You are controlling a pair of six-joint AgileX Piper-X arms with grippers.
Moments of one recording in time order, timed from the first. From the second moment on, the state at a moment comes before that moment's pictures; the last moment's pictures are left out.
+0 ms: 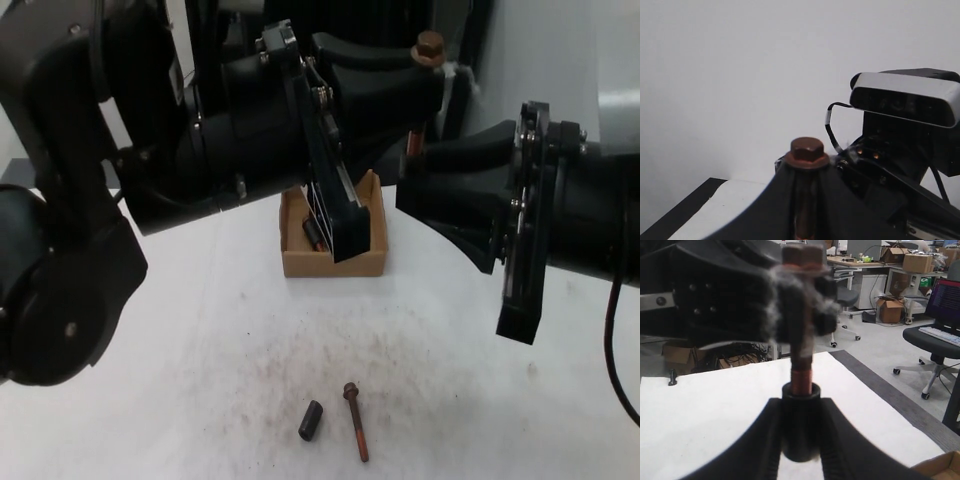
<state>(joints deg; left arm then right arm) -38.2 67.9 -44.9 -25.7 37.4 -3.9 27.4 55.4 -36.5 -9.2 -38.1 -5.0</state>
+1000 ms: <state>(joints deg) -38.2 67.9 -44.9 -27.9 33.8 -6.5 27.4 55.4 -36.5 -9.1 -38.1 -5.0</state>
